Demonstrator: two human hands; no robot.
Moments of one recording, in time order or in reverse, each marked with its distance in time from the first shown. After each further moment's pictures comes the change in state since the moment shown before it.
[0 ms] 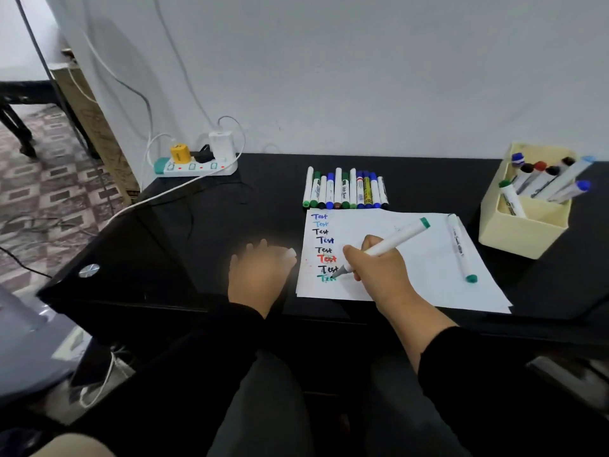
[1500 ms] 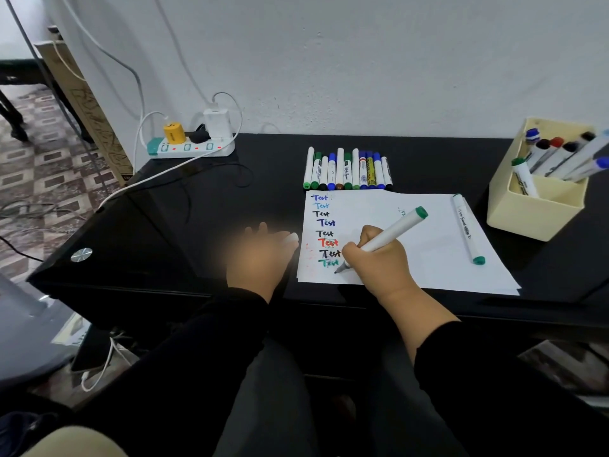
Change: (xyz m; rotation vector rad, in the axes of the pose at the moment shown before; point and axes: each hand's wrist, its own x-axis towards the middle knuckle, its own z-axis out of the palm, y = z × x) left_hand 0.003 -0.003 0.006 0.126 -0.018 0.004; right_hand -0.005 0.013 0.006 -0.117 -0.012 -0.122
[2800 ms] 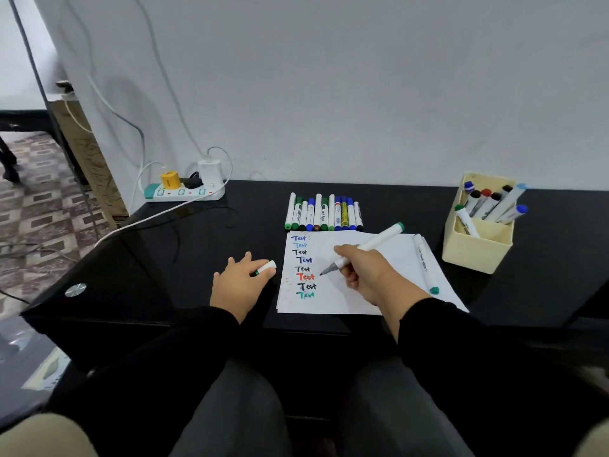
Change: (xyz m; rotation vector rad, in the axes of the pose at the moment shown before) left_hand -0.008 0.008 -0.026 -0.268 -0.069 -0.024; right_hand 0.032 -0.021 -0.034 0.412 -0.129 0.404
